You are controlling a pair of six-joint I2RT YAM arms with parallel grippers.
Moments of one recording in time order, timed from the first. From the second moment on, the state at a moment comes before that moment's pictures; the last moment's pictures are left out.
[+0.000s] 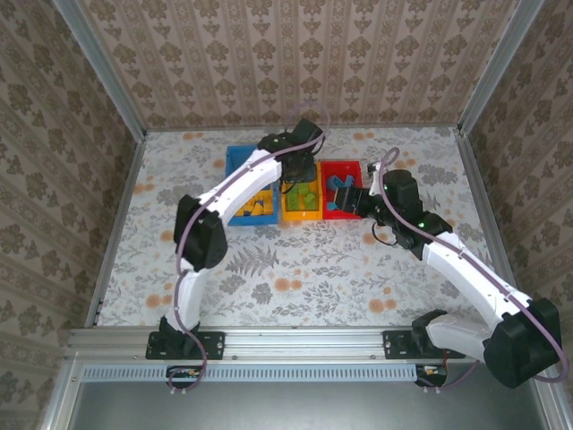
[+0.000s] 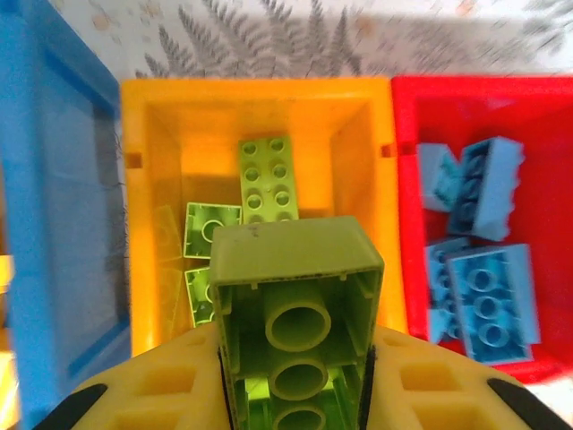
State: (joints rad) left arm -0.74 2.20 2.12 -1.02 -0.15 -0.63; right arm 0.38 1.12 0.84 -0.22 -0.18 0.53
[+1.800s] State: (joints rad) left arm -0.12 1.03 0.53 -0.42 -0.49 -0.28; right arm 0.12 1.10 0.55 -0.19 0.49 0.30
